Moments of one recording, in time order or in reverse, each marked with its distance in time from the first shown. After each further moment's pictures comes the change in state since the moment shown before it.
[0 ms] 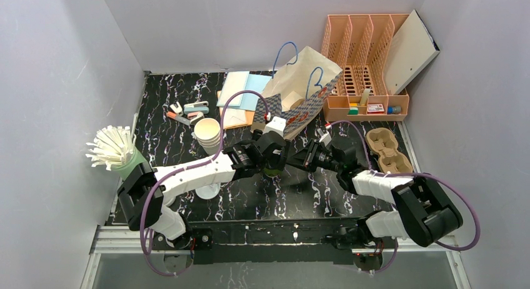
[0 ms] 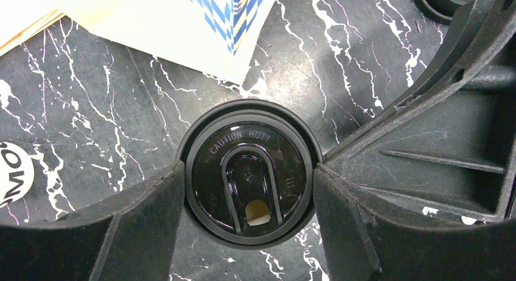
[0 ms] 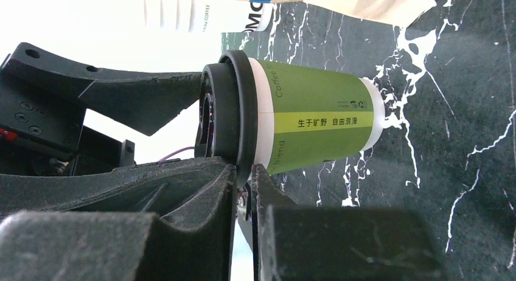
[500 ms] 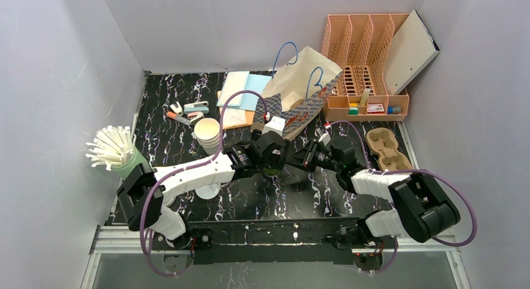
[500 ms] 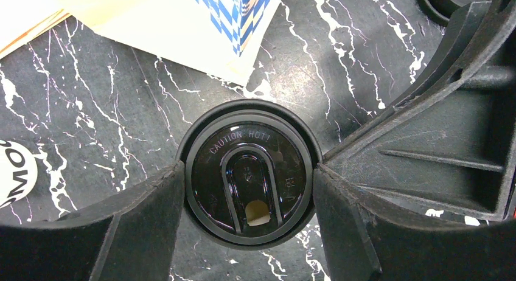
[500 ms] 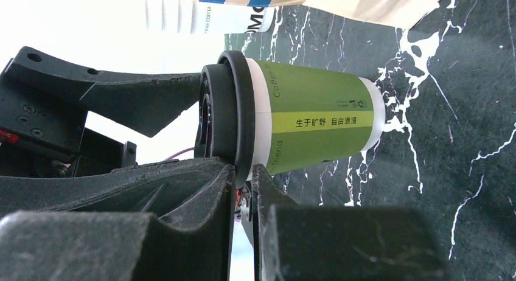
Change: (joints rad) left arm 0.004 -0.005 -0.009 0.008 -0.006 -0.001; right arm -0.003 0.040 0.000 0.045 -0.012 0.020
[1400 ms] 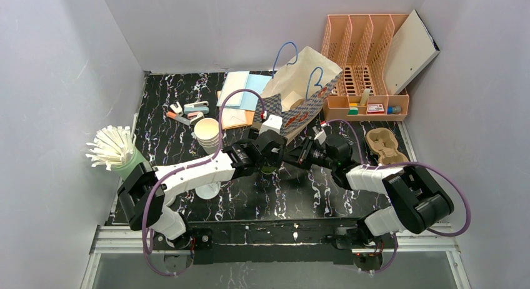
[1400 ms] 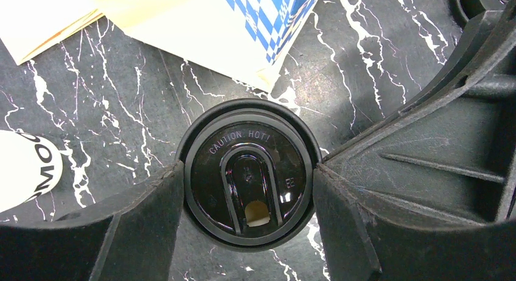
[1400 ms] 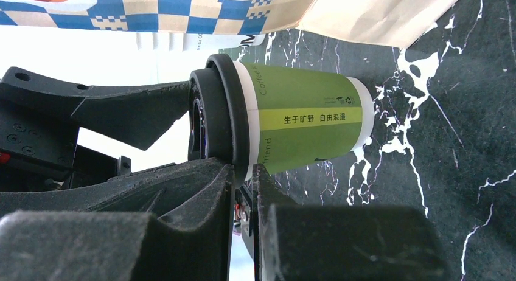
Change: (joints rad) left arm 0.019 0.008 -0.005 -0.003 -0.049 0.006; right arm 0.041 0.082 0.044 0.017 0.071 0.022
